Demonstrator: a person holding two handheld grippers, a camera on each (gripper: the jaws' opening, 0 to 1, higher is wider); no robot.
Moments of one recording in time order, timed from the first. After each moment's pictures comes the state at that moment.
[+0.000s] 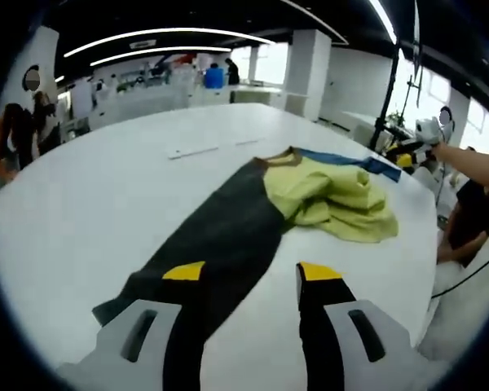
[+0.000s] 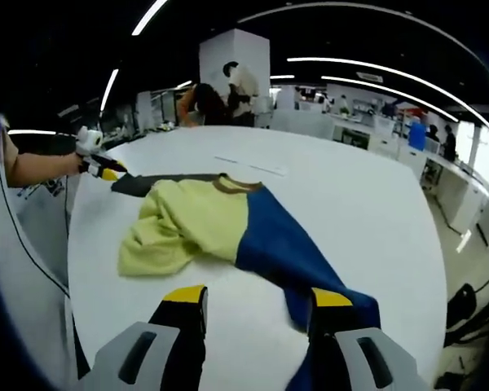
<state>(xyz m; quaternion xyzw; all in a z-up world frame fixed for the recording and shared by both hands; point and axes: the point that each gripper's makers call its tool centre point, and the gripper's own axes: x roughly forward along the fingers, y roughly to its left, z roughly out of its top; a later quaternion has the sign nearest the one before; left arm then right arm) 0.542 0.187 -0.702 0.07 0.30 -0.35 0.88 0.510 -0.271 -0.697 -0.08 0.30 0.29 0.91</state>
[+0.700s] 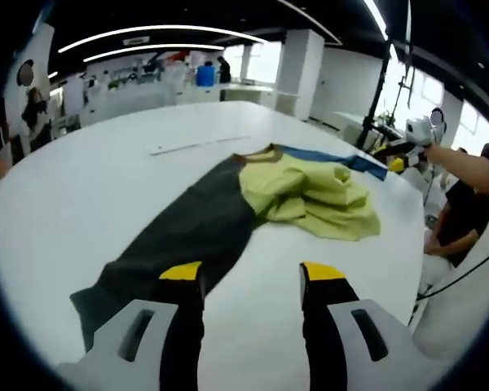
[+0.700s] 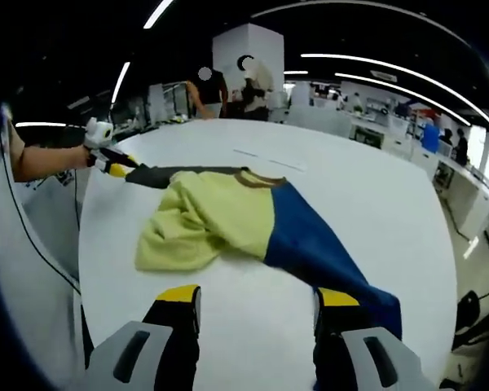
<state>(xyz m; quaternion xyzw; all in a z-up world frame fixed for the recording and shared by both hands) 0.519 0.168 -0.705 0.06 0.31 -0.37 0.87 0.493 -0.241 -0.702 -0.10 0.31 0.32 0.89</state>
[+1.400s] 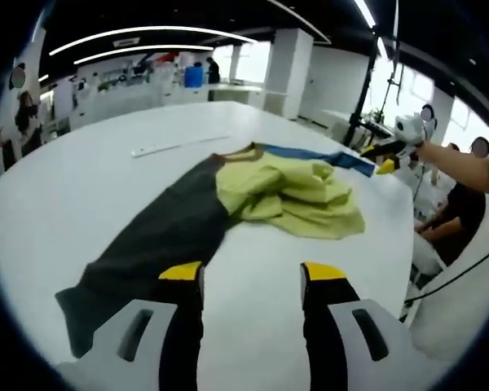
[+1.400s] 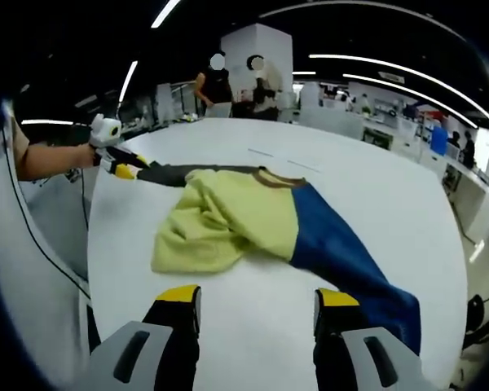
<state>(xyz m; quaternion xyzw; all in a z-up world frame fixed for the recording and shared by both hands) 0.501 0.146 -0.704 0.06 0.31 -0.40 0.86 0.479 -0.212 -0.707 -0.10 0.31 0.34 0.88</state>
